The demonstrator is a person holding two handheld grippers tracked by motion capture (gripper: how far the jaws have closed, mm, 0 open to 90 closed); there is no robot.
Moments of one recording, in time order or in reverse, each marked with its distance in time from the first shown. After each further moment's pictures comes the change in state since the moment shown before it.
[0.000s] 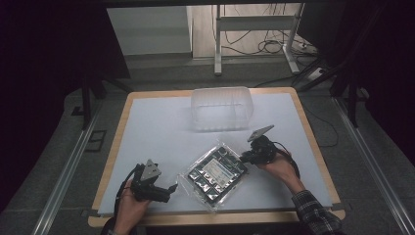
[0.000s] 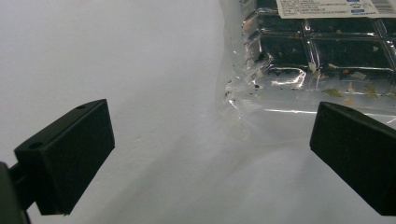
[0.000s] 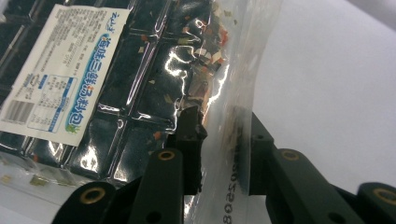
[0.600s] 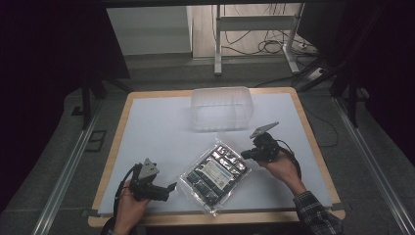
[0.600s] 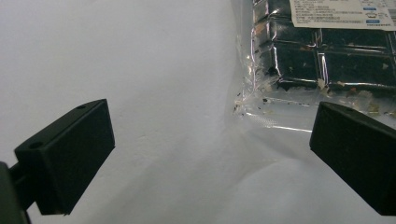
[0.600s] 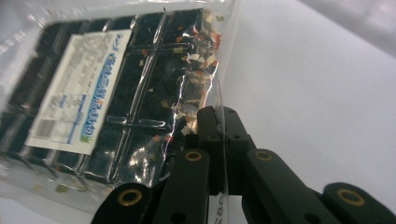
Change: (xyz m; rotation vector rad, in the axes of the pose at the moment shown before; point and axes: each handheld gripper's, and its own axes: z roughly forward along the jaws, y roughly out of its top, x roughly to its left) left arm 0.003 0.000 -0.003 -0.011 0.001 -0.047; right arm 0.009 0.009 -0.021 -0.042 0.007 0.045
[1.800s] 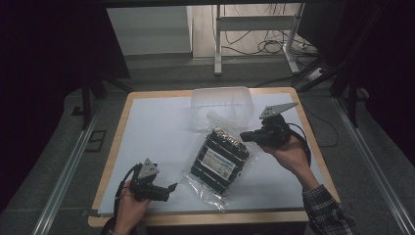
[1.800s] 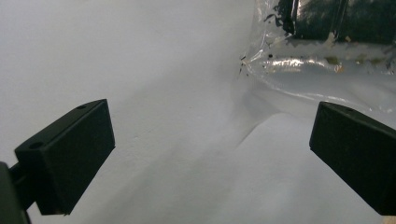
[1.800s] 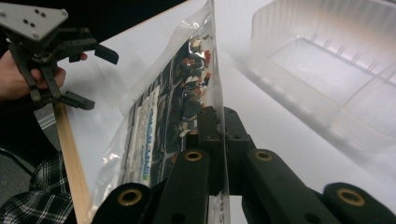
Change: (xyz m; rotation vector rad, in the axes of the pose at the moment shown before) left arm -0.001 0.001 -0.001 0.001 -0.022 -0.004; right arm 0.039 0.057 -0.087 -0.212 0.027 -0.056
